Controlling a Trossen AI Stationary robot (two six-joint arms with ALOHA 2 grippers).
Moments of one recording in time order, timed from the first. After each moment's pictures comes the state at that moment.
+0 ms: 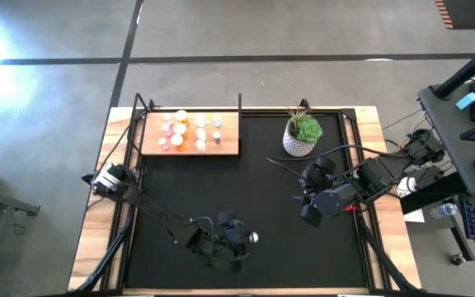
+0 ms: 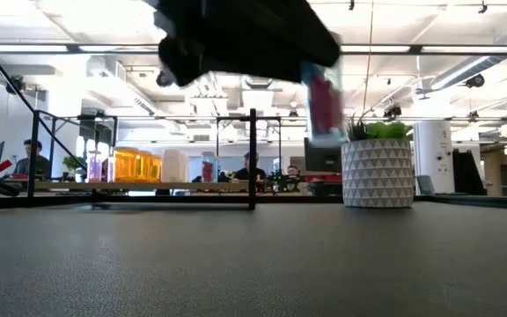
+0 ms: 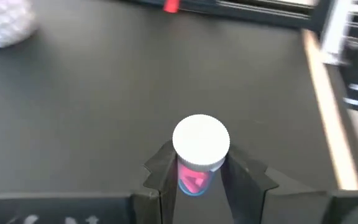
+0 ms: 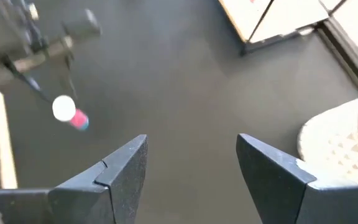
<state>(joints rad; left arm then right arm) -0.57 1.93 1.30 0.00 -0.64 -0.55 0.50 1.38 1.53 -1.23 0.47 0.73</state>
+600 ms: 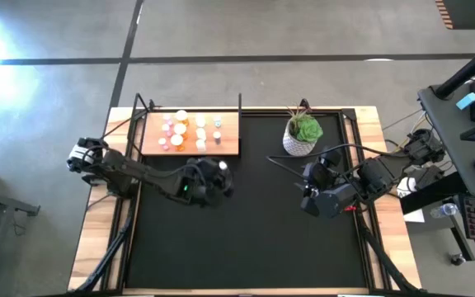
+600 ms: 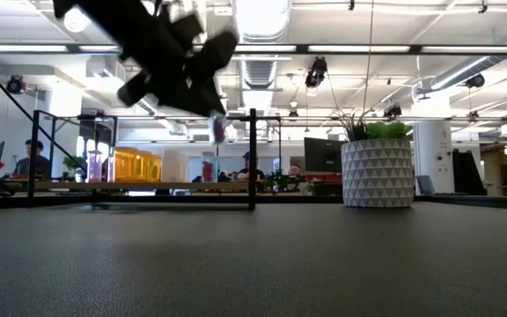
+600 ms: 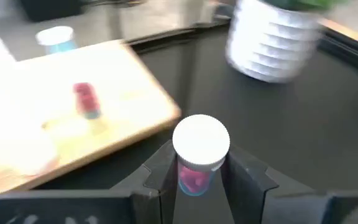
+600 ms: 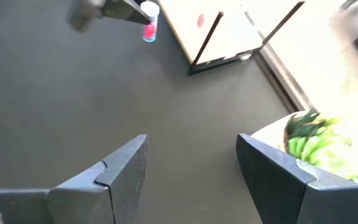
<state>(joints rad) -0.24 1.57 0.96 -0.25 -0.94 -0.93 0.50 1.38 1.53 -1.32 0.66 0.69</state>
